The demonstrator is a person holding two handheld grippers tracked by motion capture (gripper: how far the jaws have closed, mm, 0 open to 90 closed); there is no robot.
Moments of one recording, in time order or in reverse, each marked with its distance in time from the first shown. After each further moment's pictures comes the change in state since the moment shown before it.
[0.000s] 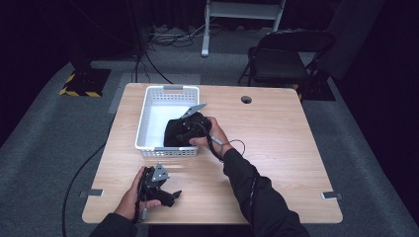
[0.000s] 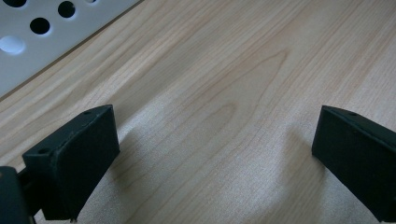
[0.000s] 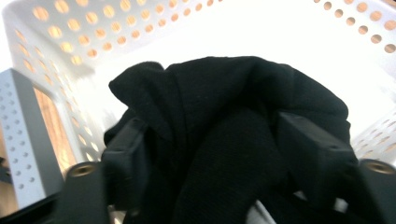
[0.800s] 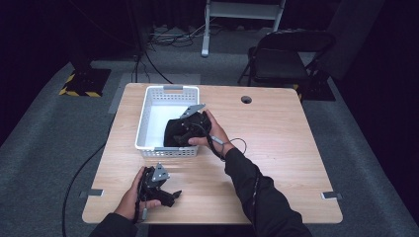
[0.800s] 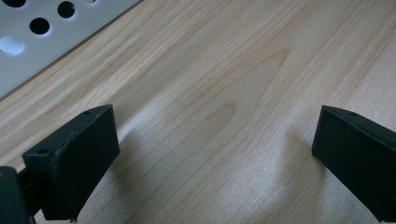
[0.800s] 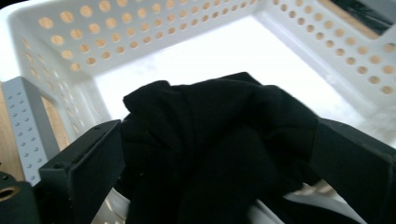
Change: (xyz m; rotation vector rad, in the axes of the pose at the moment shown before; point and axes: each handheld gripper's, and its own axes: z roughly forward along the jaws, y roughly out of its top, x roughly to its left) left arm 0.000 0.000 0.000 -0.001 -0.001 0.001; right arm 0.007 0.006 -0.010 -0.032 -0.050 -0.045
